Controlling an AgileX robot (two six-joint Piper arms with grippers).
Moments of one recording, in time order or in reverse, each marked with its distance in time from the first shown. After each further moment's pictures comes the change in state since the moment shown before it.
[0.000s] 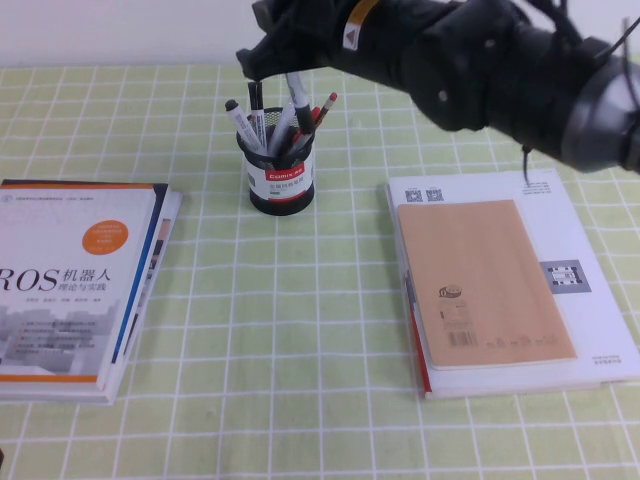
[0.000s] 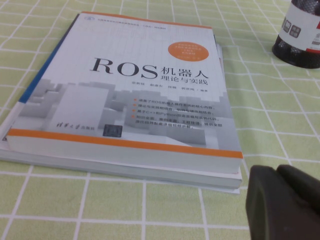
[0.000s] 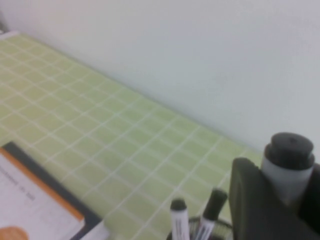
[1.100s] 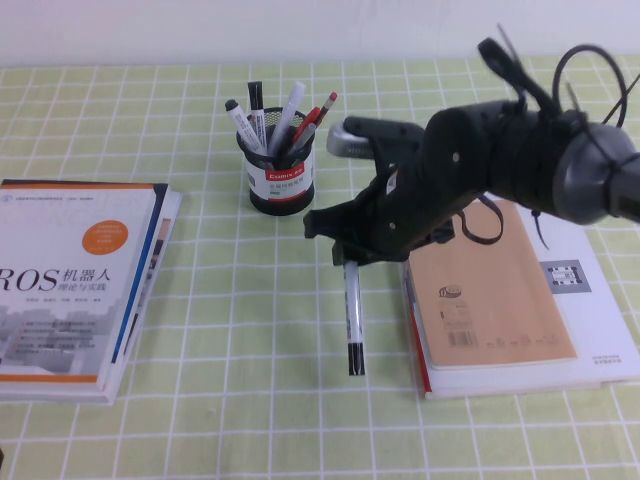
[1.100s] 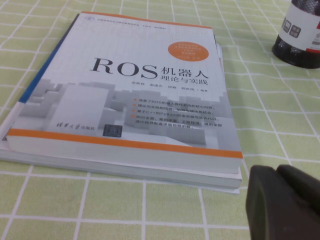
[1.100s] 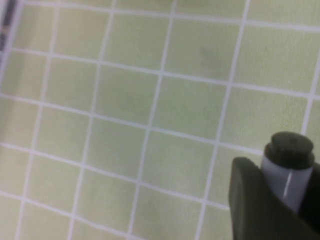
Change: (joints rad) right arm -0.055 0.024 0.246 0.395 0.549 0.241; left arm 0.000 0.000 0.000 0.000 0.000 0.000
